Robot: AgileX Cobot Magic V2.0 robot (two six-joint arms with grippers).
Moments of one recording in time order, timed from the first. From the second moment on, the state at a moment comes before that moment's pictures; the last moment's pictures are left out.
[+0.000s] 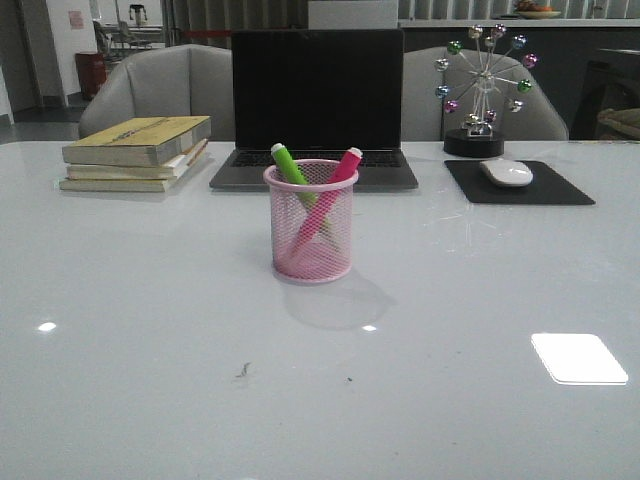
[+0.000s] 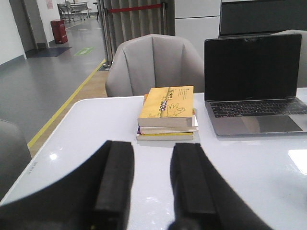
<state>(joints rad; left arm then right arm) -0.03 0.53 -0.44 0.16 0.05 -0.11 -0.01 -0.01 0.03 0.12 0.12 -0.09</state>
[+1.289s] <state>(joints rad) -0.03 0.28 -0.44 -0.07 0.21 -0.11 -0.01 -0.01 0.03 0.12 0.12 -0.09</state>
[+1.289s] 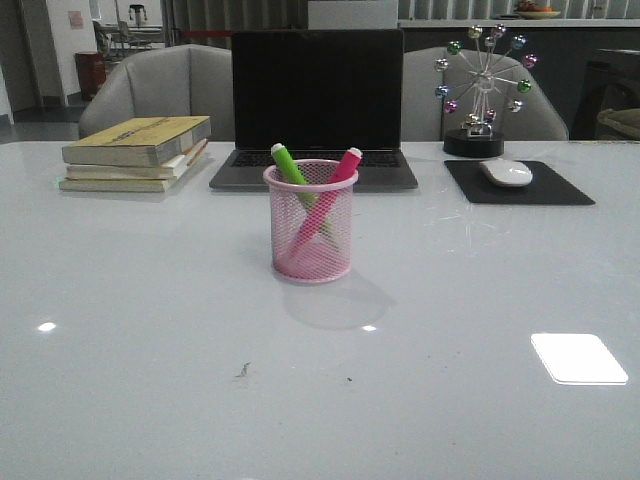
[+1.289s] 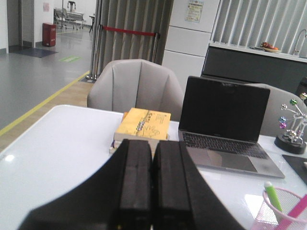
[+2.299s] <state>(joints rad) -0.06 0.00 -0.09 0.02 0.12 -0.08 -0.01 -0.01 0.03 0.12 0.12 -0.09</state>
